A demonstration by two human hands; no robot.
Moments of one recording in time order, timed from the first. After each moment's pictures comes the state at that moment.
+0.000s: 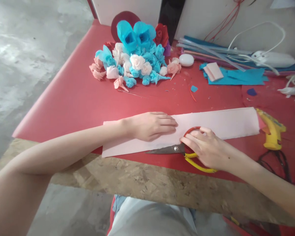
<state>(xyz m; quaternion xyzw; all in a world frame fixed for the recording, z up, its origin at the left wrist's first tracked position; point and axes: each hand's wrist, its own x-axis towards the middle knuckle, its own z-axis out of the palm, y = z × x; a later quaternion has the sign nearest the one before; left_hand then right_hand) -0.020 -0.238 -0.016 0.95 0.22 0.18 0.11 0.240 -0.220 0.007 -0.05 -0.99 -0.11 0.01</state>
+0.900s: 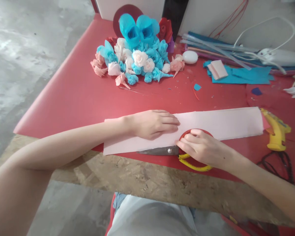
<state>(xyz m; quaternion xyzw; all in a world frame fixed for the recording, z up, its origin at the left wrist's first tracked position) -0.019 -0.237 -0.017 0.95 0.22 0.19 0.10 0.217 -0.219 0.010 0.05 -0.99 -0.12 0.07</state>
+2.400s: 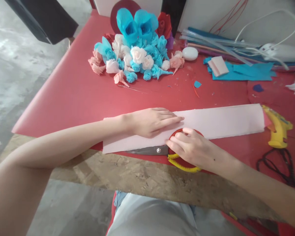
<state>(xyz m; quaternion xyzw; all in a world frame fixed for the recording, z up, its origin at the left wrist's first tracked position) -0.019 -0.239 -0.022 0.94 0.23 0.22 0.14 0.198 -0.241 0.015 0.01 -0.99 -0.15 0.02</state>
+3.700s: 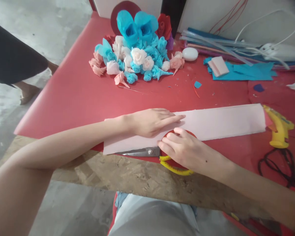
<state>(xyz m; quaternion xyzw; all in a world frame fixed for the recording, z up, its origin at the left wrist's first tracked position) -0.021 -0.239 -0.019 0.93 0.24 0.22 0.17 0.178 -0.250 0.021 0.01 -0.99 -0.14 -0.02</state>
